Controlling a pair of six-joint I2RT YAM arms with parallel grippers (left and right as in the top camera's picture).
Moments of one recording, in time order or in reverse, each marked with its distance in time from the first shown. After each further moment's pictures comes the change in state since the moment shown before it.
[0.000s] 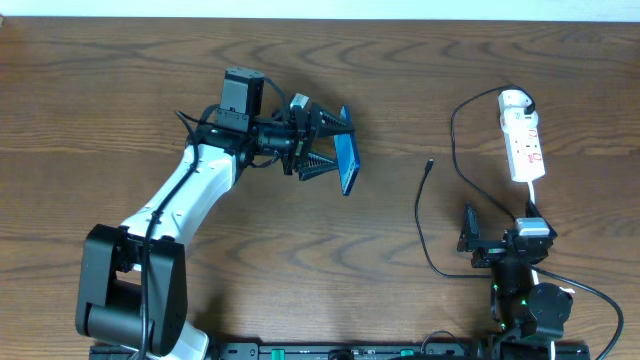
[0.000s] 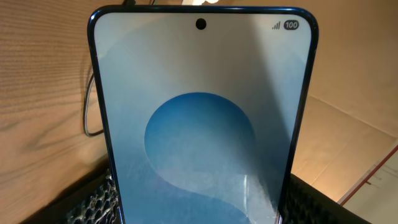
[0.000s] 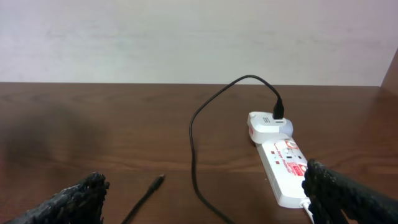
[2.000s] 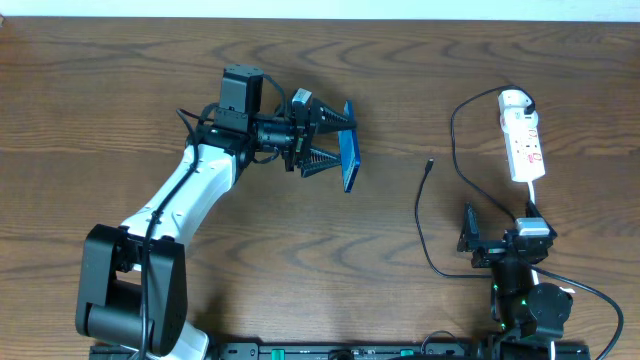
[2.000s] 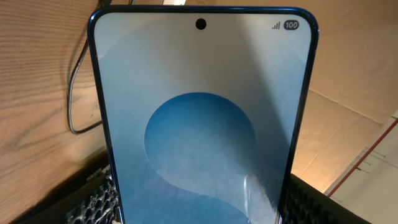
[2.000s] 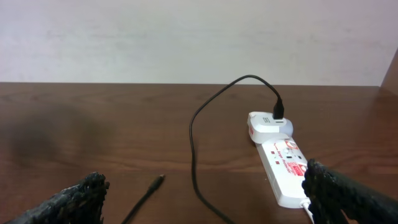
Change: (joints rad) left arm 0.000 0.000 0.000 0.078 0.044 -0.057; right arm 0.000 0.000 0.000 0.000 0.000 0.000
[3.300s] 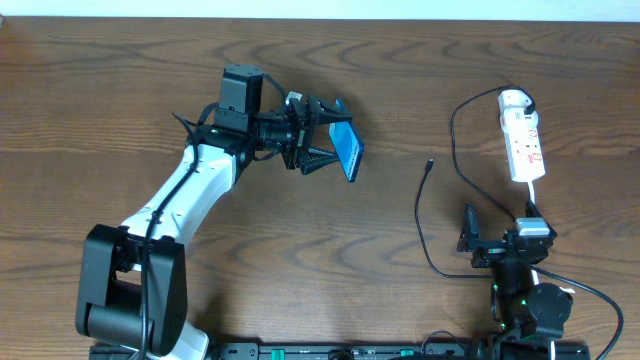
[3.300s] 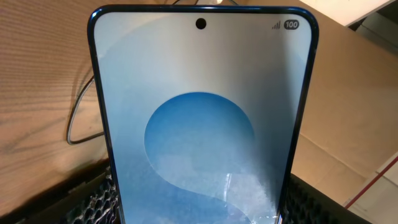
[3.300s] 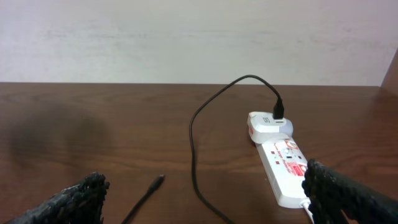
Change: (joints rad) left arm 0.000 0.000 0.000 0.000 -0.132 -0.169; right arm 0.000 0.000 0.000 0.000 0.000 0.000
